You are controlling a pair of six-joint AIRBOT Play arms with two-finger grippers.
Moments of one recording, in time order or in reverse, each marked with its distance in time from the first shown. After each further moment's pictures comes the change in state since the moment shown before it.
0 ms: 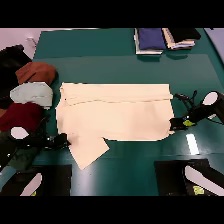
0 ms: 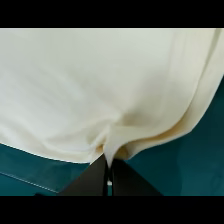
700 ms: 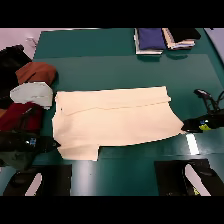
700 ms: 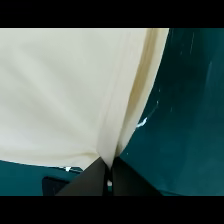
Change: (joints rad) left arm 0.000 0.313 0.278 0.092 -0.404 -0.067; right arm -0.125 0.356 0.006 -0.008 0.141 0.016
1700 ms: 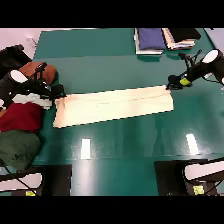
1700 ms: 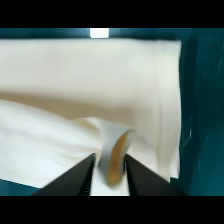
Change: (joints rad) left arm 0.000 -0.945 0.563 0.031 0.526 0.149; right arm 0.135 -0.873 0.764 0.137 -0.168 0.064
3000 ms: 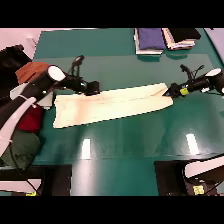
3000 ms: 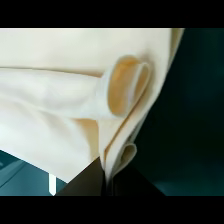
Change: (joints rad) left arm -0.438 -0.113 0.143 -0.139 0.152 -0.111; right arm -0.150 -0.038 -0.182 0.341 -0.001 -0.312
